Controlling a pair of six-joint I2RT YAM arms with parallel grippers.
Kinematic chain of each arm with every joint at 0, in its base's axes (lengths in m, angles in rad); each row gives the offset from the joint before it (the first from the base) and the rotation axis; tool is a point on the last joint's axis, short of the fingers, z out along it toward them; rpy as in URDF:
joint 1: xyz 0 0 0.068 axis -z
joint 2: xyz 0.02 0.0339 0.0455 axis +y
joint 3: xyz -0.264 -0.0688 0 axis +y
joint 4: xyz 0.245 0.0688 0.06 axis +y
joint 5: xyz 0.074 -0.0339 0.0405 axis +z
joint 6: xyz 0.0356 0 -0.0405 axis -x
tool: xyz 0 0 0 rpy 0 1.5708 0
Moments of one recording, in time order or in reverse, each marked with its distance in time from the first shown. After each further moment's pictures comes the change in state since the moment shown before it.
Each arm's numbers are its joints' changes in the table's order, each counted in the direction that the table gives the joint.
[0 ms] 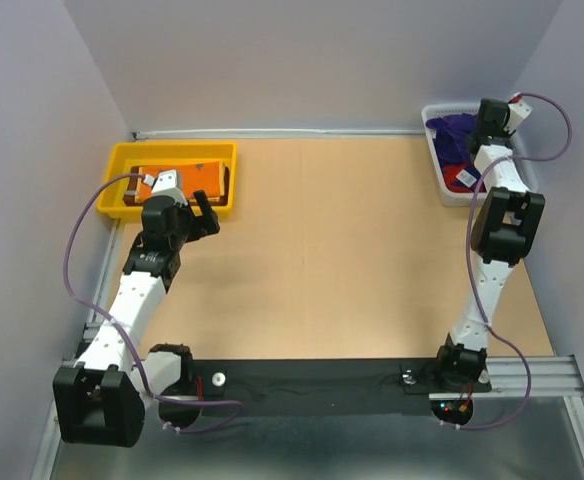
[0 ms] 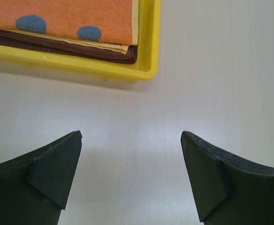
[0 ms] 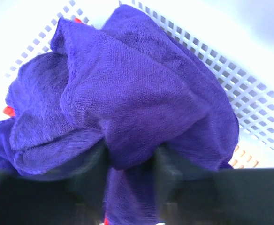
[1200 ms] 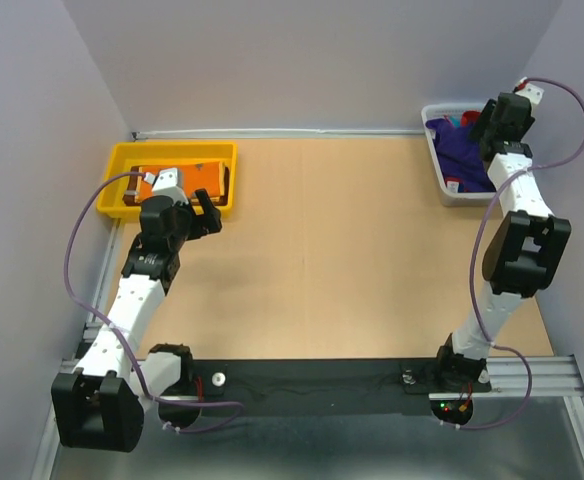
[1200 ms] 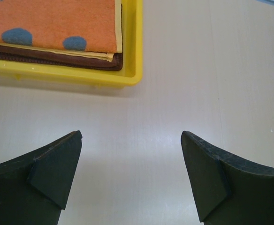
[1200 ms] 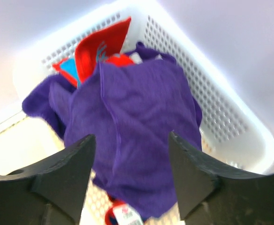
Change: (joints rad) left arm 0.008 -0.020 0.000 -0.026 -0.046 -0.003; right arm -0.002 -0.408 0.337 -0.054 0.145 0.229
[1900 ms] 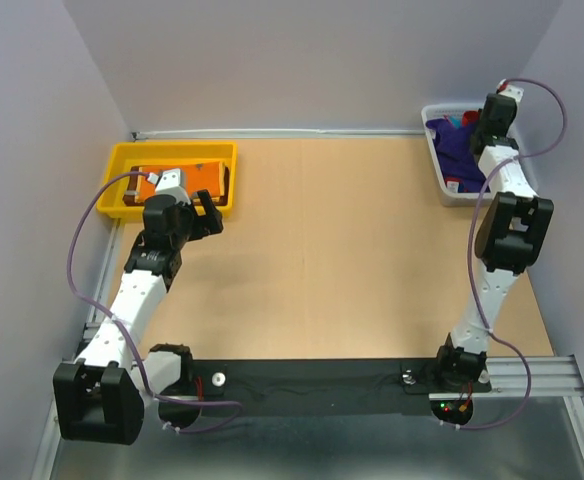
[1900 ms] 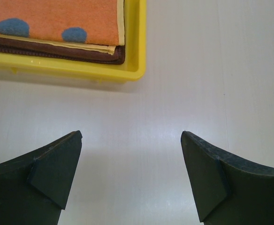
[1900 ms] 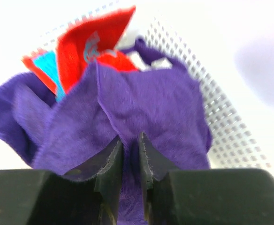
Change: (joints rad) left arm 0.000 0.039 0.000 0.000 -0.001 -0.002; right arm 0.000 0.281 -0.219 0.000 -0.006 0.125
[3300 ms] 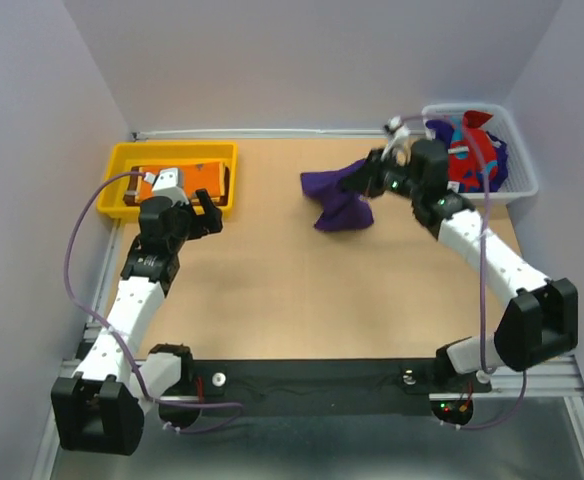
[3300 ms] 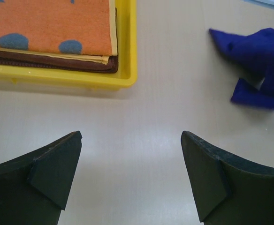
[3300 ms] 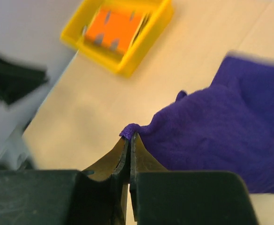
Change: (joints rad) left arm 0.000 -0.053 0.000 -0.003 -0.017 -0.002; right arm -0.515 -0.716 0.640 -0.185 0.845 -0.263
